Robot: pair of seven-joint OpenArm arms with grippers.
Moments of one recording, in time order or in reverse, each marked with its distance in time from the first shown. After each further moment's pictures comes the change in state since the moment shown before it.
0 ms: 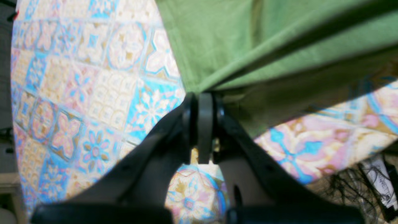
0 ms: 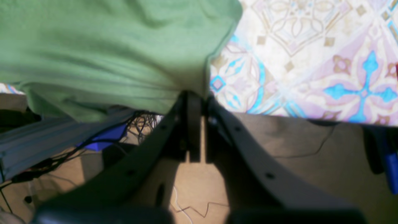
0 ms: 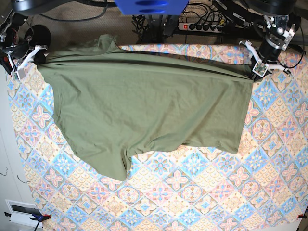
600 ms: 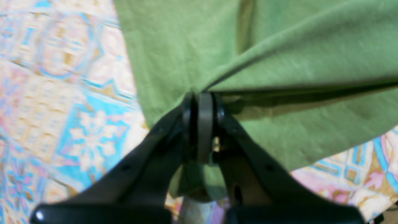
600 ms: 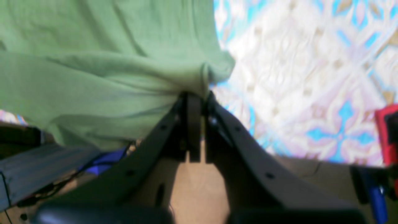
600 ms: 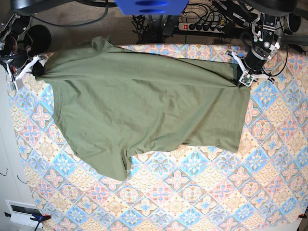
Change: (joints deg) left arm -11.3 2.5 8.6 -12.4 0.0 0.2 -0.5; right arm 6.5 0.1 -0.2 -0.7 -0.2 0.0 -0.1
